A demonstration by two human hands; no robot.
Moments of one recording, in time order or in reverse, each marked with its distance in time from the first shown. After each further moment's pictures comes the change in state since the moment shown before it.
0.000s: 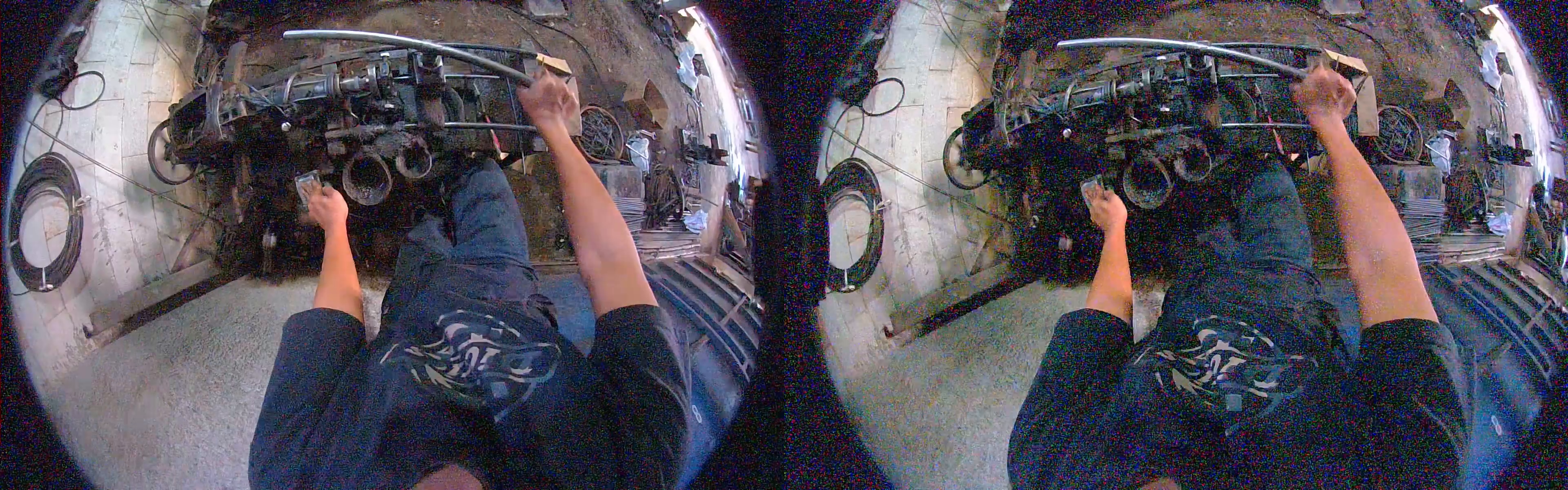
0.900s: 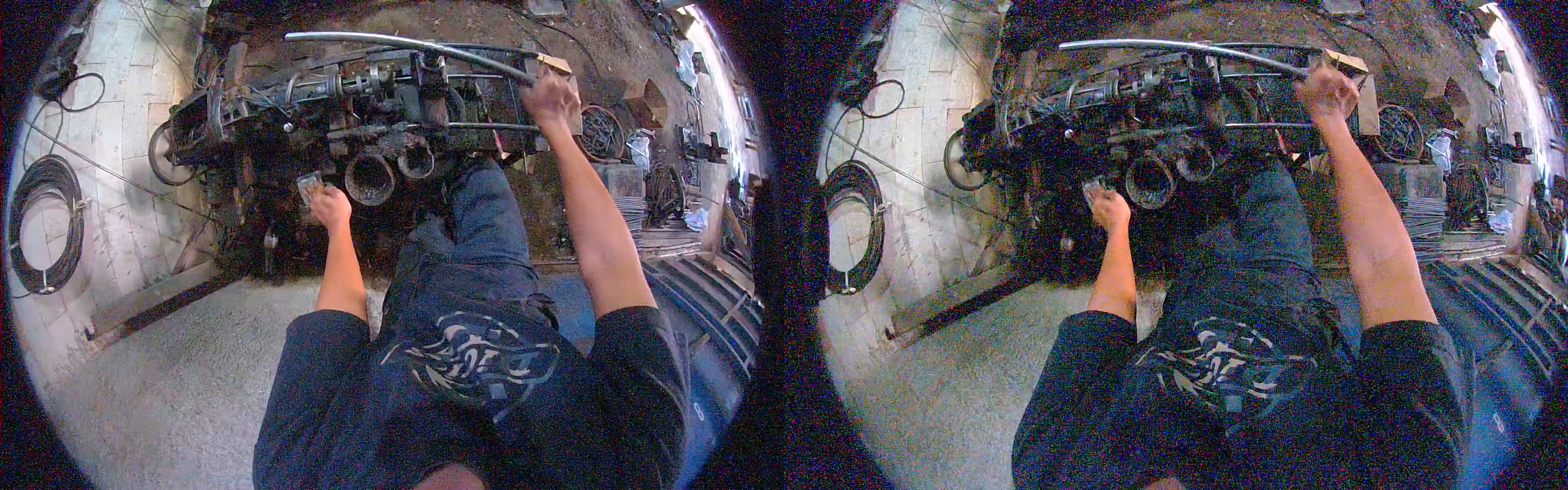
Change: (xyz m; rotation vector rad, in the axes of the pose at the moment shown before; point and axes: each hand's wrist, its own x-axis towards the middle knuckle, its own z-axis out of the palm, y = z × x) left_hand 0.001 0.006 -0.001 -0.007 0.025 -0.033; right_hand -0.005 -0.004 -0.026 0.042 -0.081 0.009
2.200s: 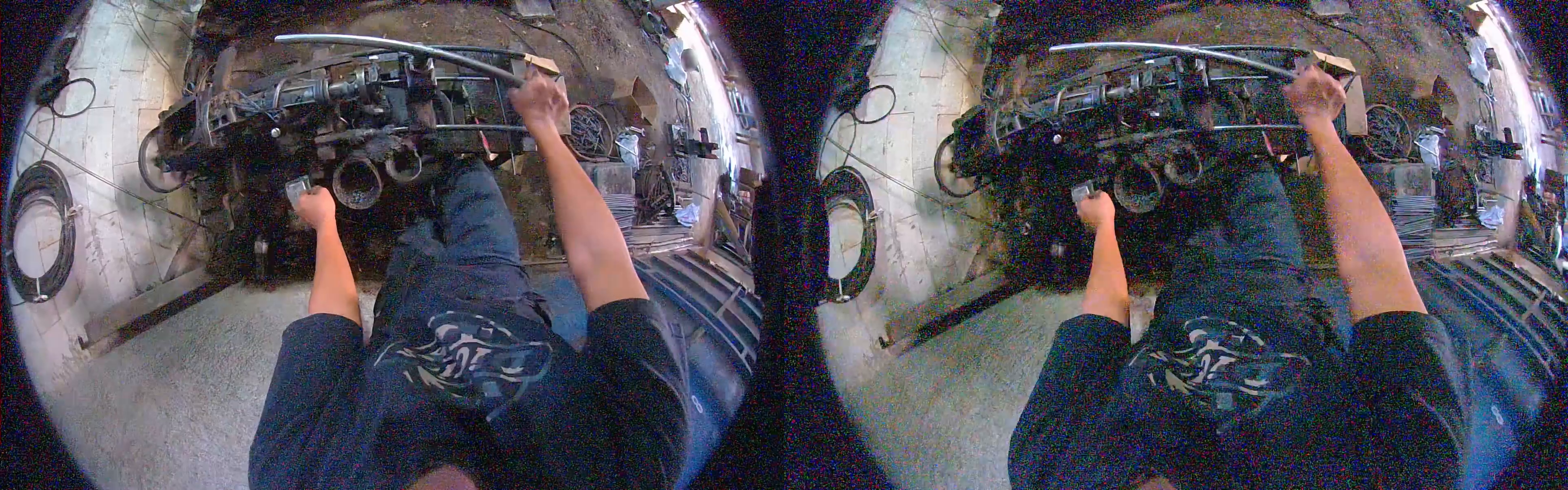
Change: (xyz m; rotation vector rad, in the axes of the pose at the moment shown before) left_hand 0.011 0.018 -0.002 -0.057 -0.061 -0.230; right_hand 0.002 0.004 0.004 -0.048 0.052 0.017
